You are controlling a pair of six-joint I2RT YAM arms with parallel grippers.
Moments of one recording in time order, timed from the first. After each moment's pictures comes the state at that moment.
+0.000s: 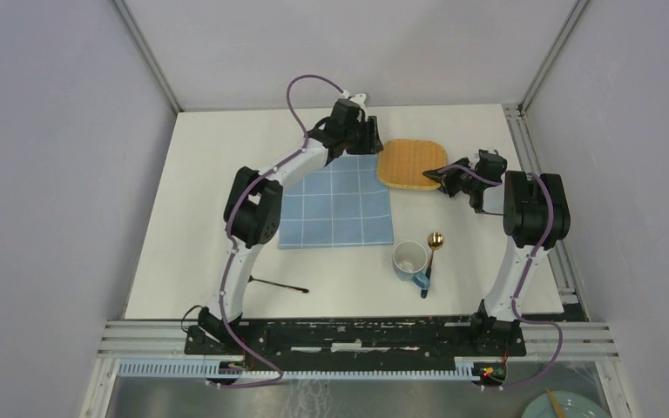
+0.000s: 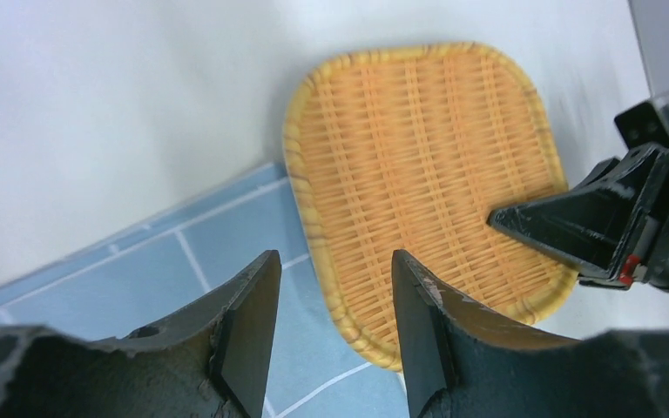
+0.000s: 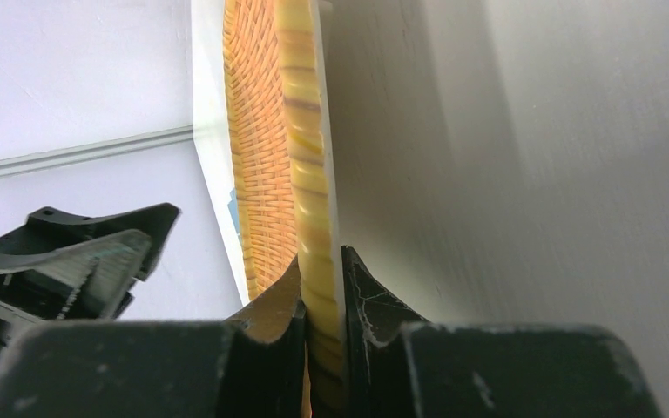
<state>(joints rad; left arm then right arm) -0.57 2.35 1.98 -0.23 0.17 -0.43 -0.11 2.06 0.92 0.59 -0.63 1.07</state>
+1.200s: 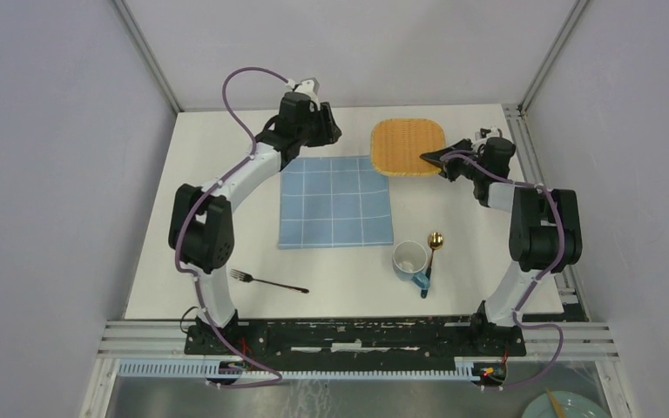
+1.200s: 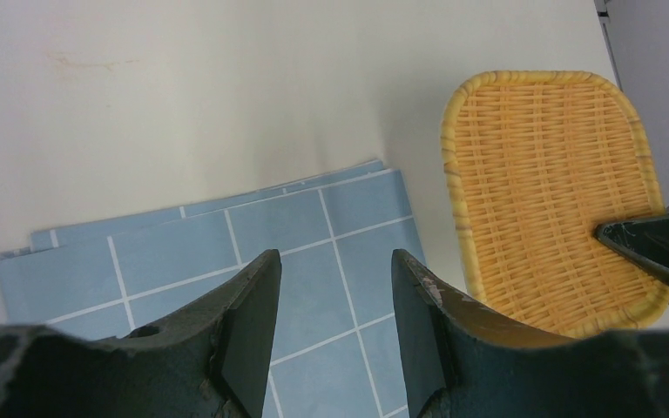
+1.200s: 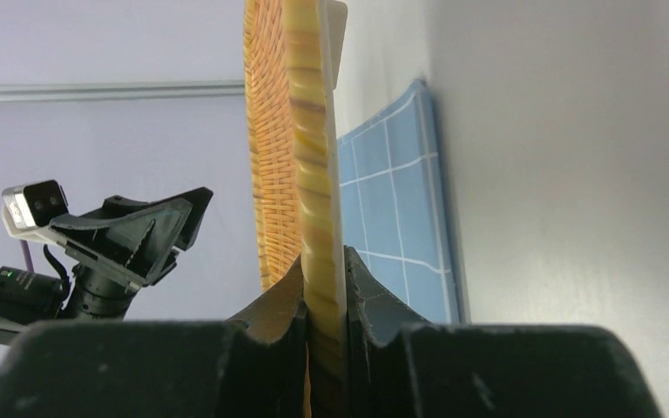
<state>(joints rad) -0.43 1.91 1.58 -0.15 0.05 -0.42 -0.09 1.84 0.94 0.51 -0.72 1.11</state>
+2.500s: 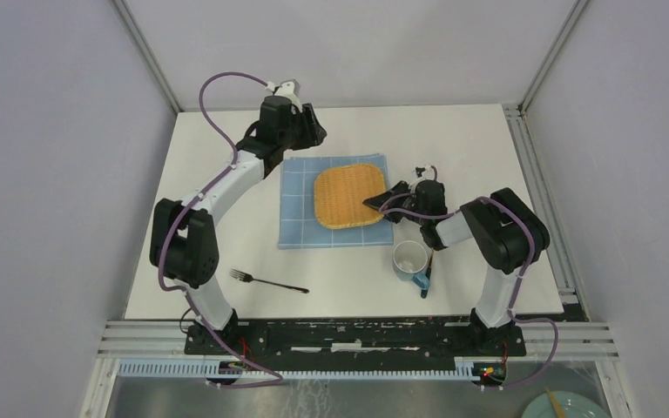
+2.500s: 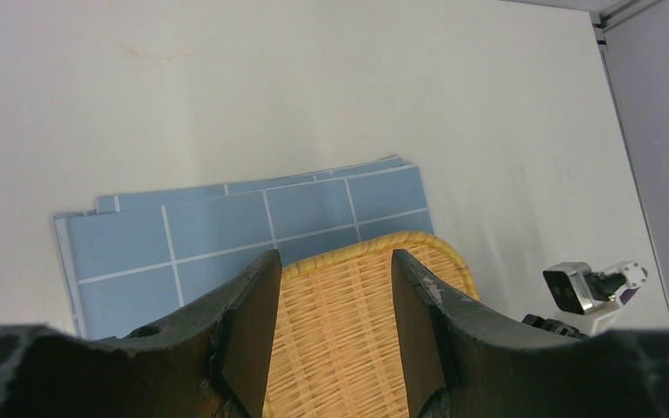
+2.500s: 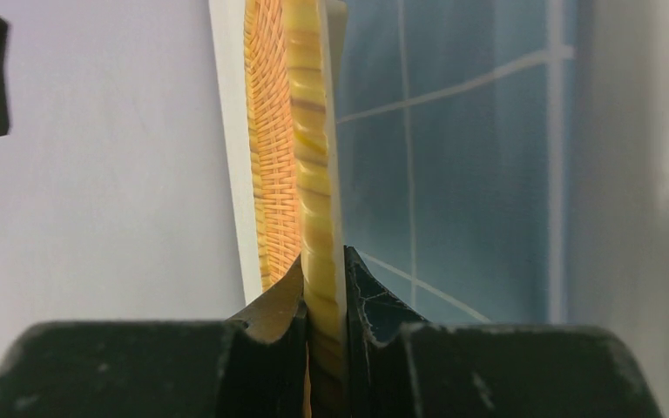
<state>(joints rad) -0.38 1.75 1.43 -0.13 0.05 -0.43 0.38 1.86 0.64 0.88 -0.42 1.18</state>
